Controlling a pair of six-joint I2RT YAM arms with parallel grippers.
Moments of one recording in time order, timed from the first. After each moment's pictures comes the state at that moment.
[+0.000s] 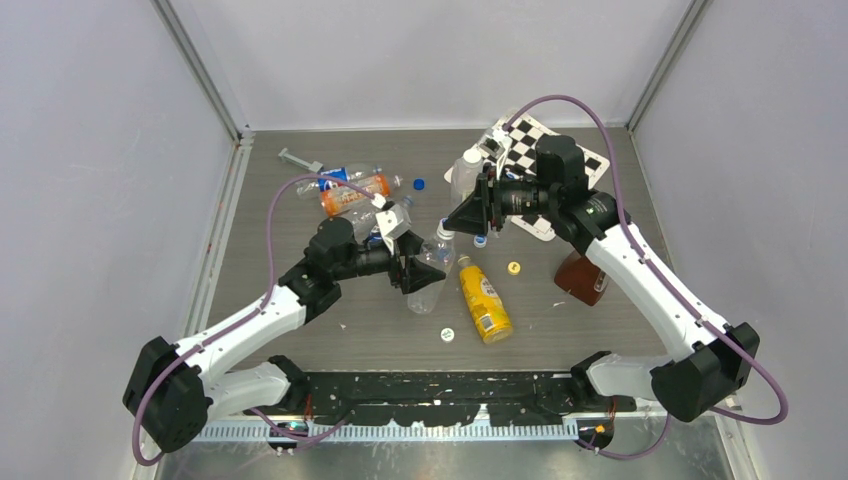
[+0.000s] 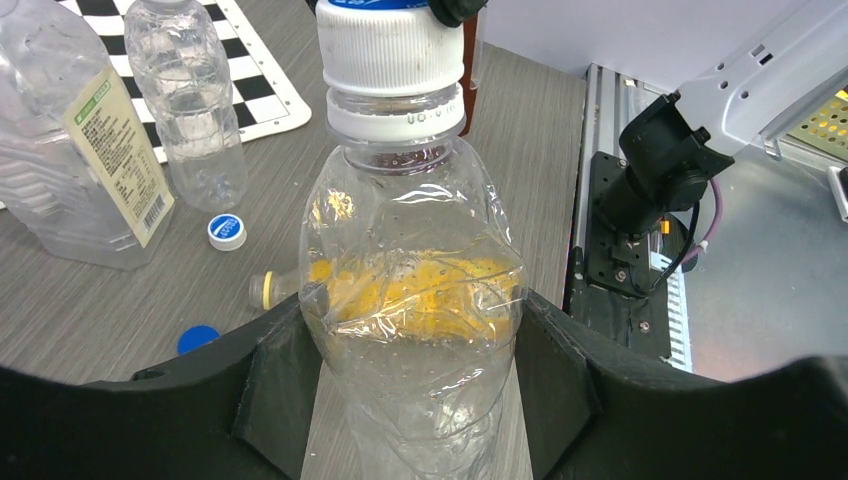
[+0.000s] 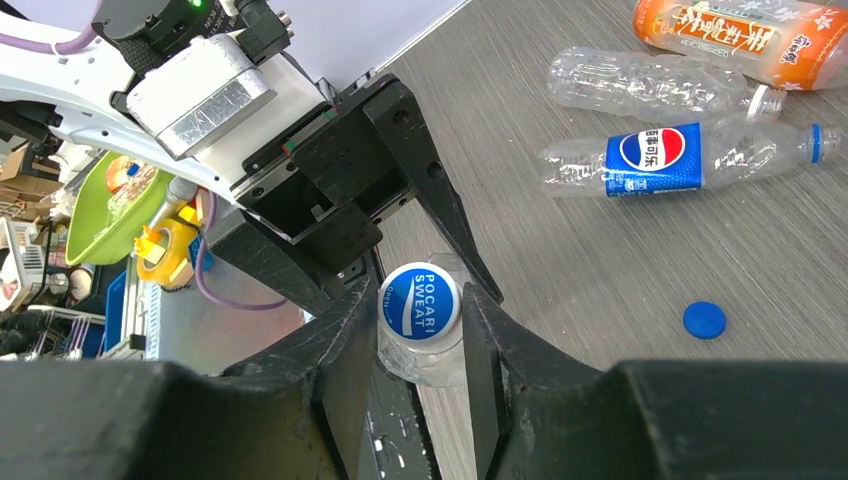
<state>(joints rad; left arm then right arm) -0.68 1.08 0.67 0.30 0.62 -0.13 0.48 1.26 1.26 -0.37 -0.85 0.23</state>
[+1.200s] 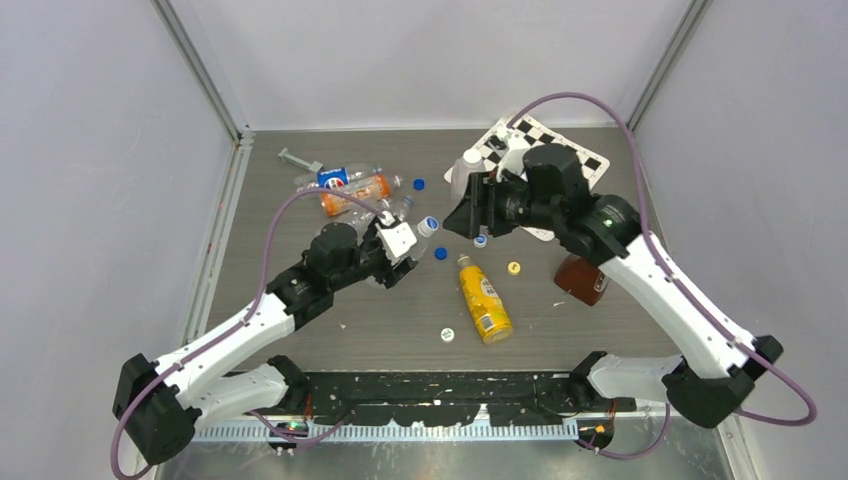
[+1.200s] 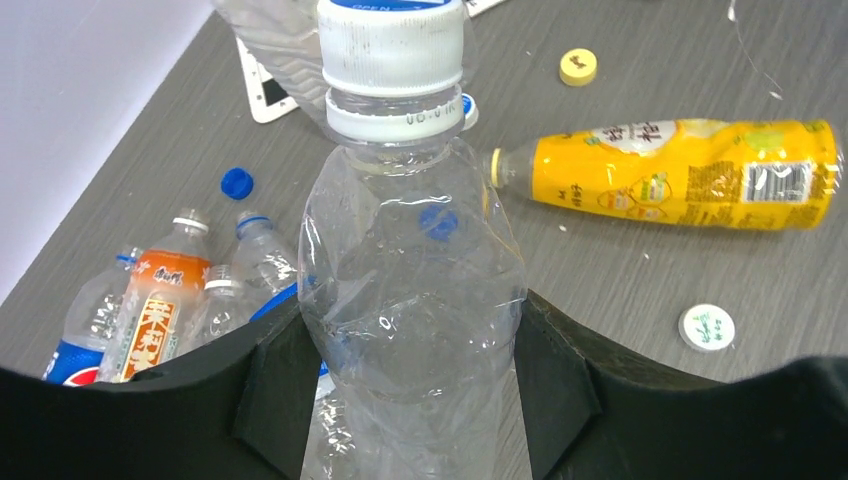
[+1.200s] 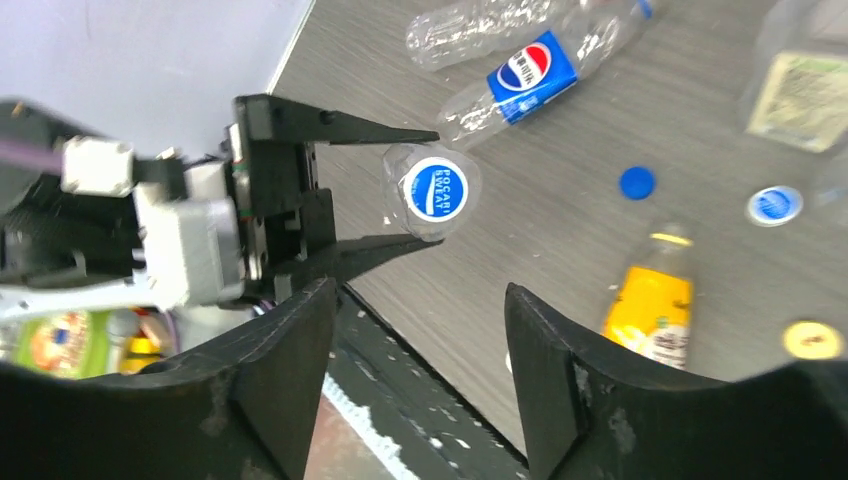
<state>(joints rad) -0.74 0.98 0.70 -0.01 0.16 0.35 0.69 1.23 1.43 -0.70 -0.23 0.53</state>
